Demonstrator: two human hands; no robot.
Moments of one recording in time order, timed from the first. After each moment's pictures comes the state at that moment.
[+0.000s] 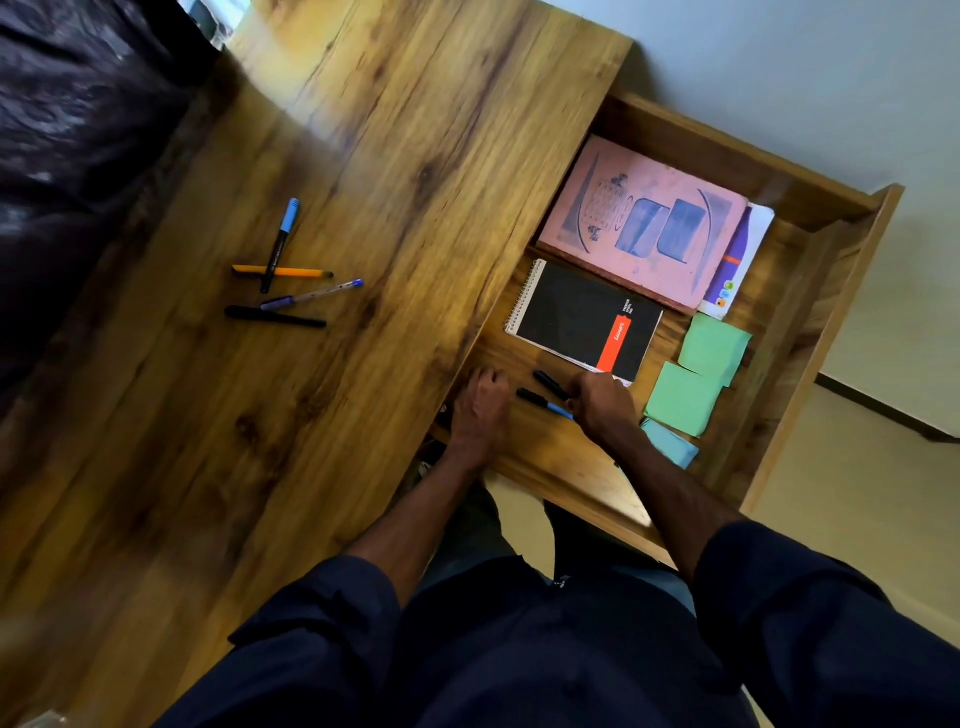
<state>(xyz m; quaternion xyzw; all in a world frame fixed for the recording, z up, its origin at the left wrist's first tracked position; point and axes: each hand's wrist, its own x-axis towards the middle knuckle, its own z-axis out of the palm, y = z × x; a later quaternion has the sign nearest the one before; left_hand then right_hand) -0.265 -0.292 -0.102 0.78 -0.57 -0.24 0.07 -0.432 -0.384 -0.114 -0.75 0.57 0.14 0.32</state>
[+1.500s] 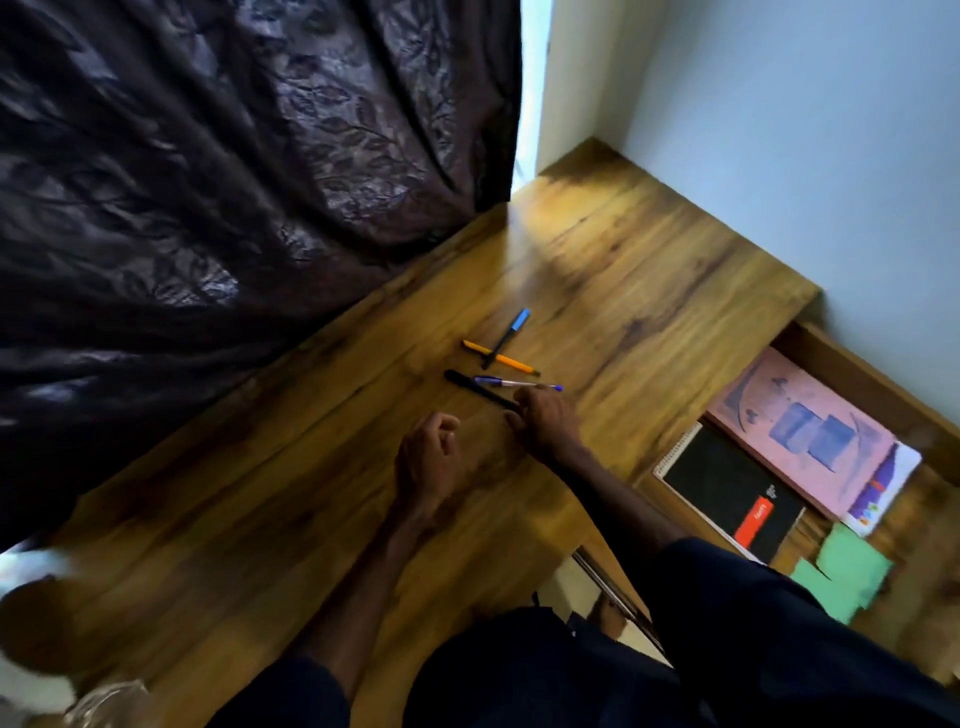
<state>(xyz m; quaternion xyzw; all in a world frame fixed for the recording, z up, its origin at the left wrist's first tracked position) -0.020 -0.164 -0.015 0.91 -0.25 -0.14 0.29 -0.115 -0.334 -0.029 -0.90 0.34 -0.01 0.29</state>
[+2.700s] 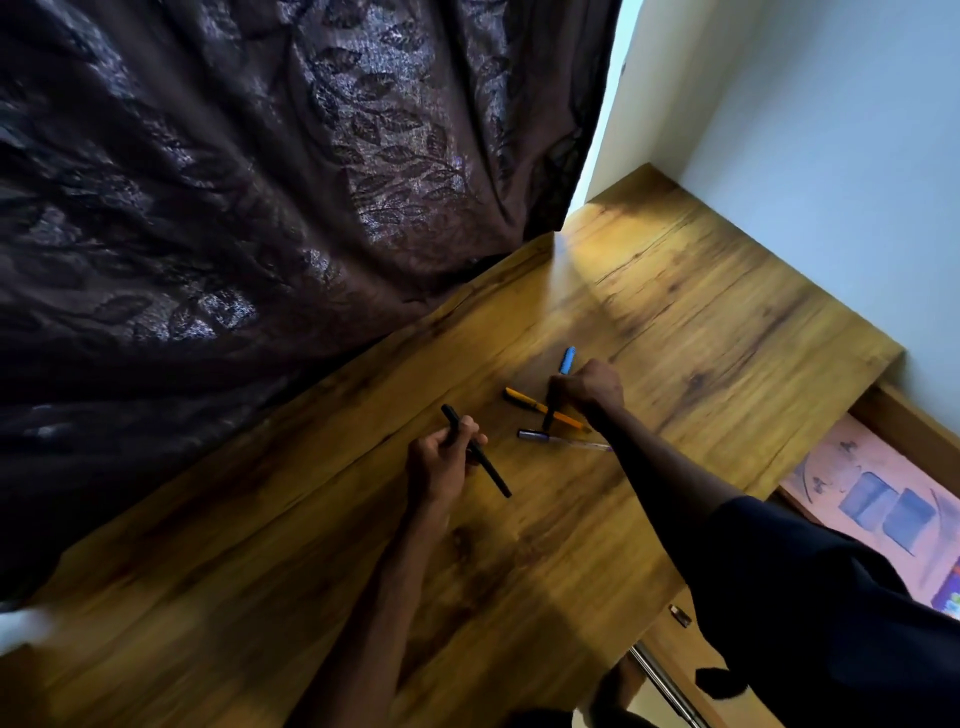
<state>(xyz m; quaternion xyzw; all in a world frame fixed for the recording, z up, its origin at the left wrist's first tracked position) 0.065 -0.195 -0.006 0.77 0.01 -0.30 0.56 0.014 -0.425 -0.025 -0.72 0.58 0.05 0.37</state>
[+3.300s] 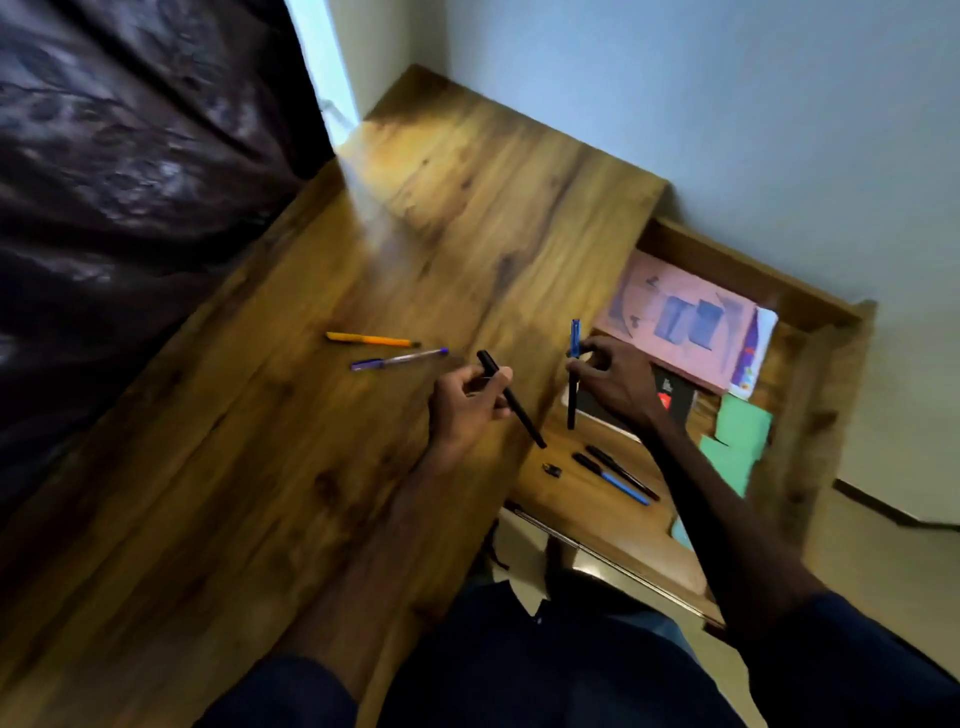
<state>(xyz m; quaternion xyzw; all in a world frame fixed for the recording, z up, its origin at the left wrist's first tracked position) -0.117 -0.293 0.003 0.70 -0.18 -0.48 0.49 -0.293 -0.415 0.020 -0.70 0.58 -0.11 0.39</state>
